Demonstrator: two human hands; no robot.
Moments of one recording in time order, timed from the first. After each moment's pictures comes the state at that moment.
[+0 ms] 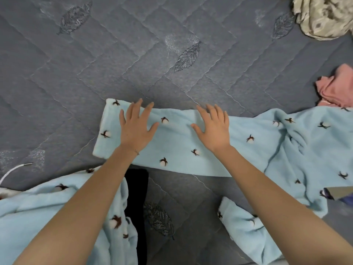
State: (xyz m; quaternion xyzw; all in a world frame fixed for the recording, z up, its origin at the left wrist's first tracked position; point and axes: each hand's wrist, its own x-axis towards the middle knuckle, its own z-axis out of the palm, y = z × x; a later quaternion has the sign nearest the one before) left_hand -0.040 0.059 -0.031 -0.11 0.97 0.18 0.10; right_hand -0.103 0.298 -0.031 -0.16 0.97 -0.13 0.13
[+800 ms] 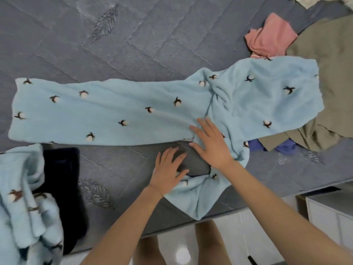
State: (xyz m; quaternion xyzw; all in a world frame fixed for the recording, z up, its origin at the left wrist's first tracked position) left_hand 0.102 0.387 -0.071 0.08 0.92 0.30 0.23; right_hand 0.001 0.568 -0.042 -0.21 0.95 -0.21 0.12
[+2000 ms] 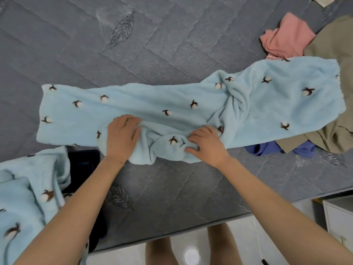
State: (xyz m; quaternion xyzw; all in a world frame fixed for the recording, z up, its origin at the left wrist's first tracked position) left_hand 0.021 0.213 -0.027 -0.02 0.98 0.22 0.03; right_hand -0.005 0.508 -0.050 -0.28 0.93 -0.23 0.10
